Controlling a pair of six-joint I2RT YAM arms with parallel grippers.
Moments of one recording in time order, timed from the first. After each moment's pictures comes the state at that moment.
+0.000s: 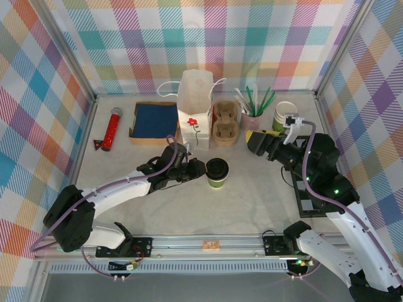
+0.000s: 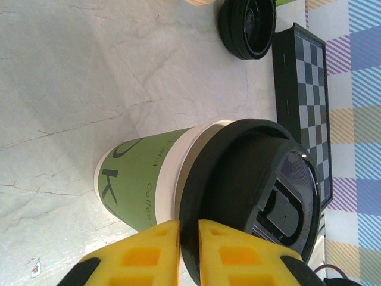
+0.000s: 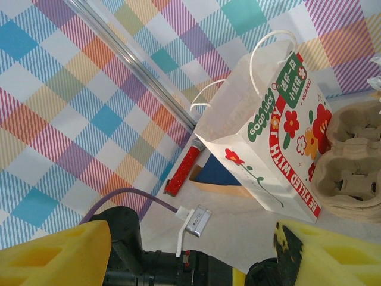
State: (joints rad) left arm -0.74 1.35 0.78 -0.09 0.24 -0.94; right arm 0.51 0.74 1.05 -0.42 -0.22 0.62
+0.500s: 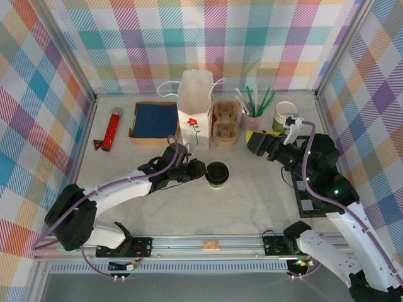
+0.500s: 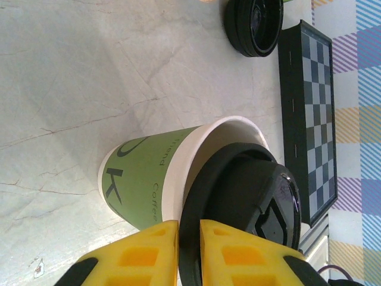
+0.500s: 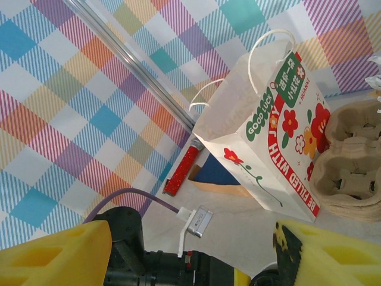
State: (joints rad) left arm -0.75 1.37 0.78 -0.08 0.24 -0.94; right arm 0.51 0.74 1.04 -0.42 -0.22 0.62
